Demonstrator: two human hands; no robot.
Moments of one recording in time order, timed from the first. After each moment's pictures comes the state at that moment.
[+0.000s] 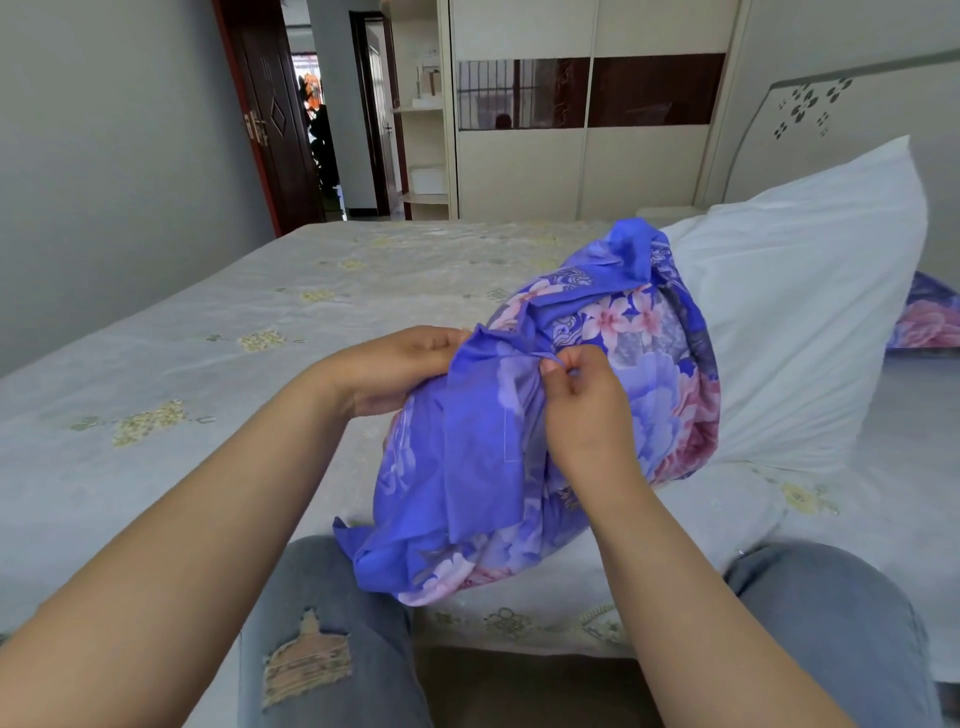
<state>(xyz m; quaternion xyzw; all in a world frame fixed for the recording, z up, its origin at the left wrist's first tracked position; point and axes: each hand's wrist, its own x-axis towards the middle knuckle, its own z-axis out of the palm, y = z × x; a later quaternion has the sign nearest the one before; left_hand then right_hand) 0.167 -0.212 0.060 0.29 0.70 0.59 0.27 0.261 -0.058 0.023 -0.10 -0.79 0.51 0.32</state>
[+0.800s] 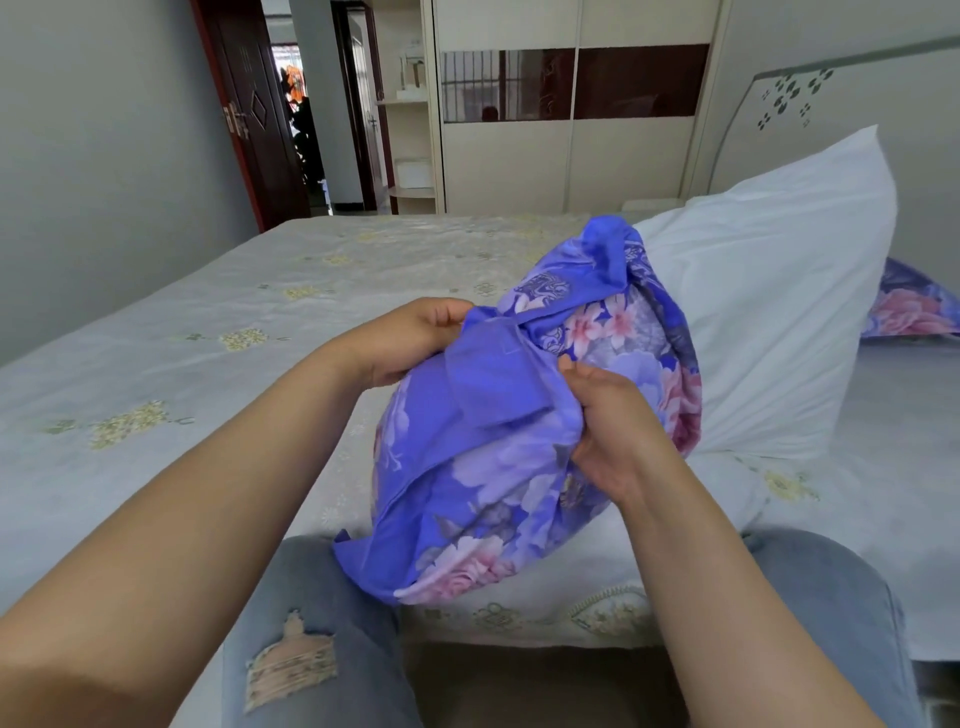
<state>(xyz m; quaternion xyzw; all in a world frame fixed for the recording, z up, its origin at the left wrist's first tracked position) 0.145 -0.184 0.061 0.33 0.72 0.57 0.22 0.262 -0.027 0.020 -0.08 -0.54 0.83 0.11</state>
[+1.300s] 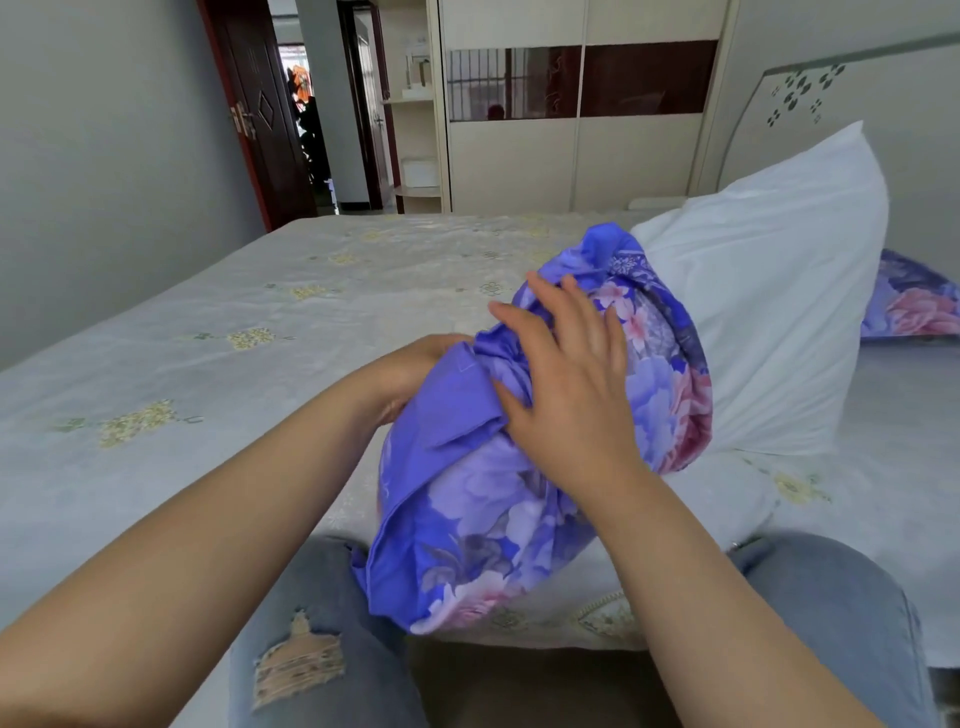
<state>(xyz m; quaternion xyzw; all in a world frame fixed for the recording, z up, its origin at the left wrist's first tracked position) 0.150 -0.187 0.039 0.26 0.78 0.53 0.20 0.262 -0.050 0.026 0.06 -0.89 0.18 0.43</state>
